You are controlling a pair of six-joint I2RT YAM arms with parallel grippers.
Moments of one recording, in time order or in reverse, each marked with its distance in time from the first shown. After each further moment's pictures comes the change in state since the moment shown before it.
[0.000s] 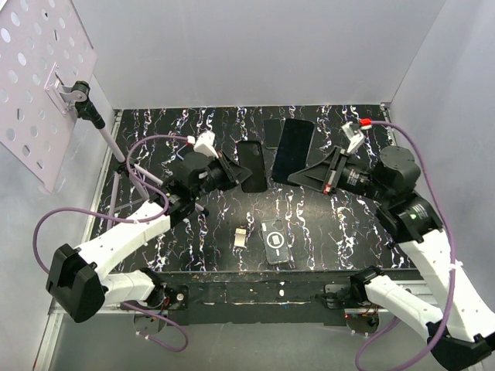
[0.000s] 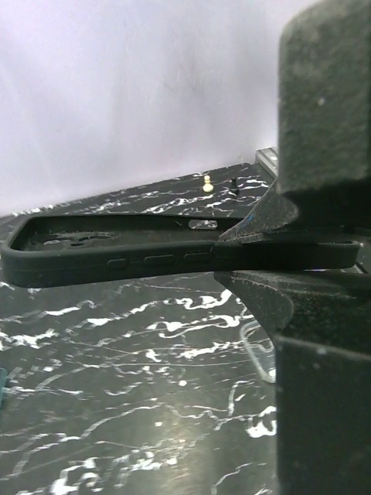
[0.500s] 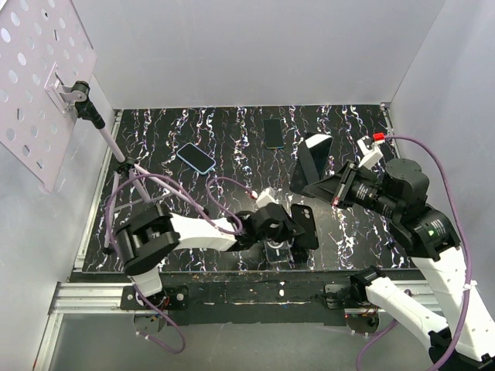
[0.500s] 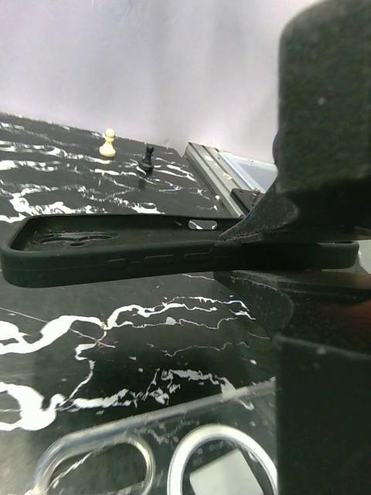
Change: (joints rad) left arm -0.477 0.483 -0.032 0.224 -0.219 -0.481; right arm 0.000 -0.101 0.068 -0.380 0.262 -0.218
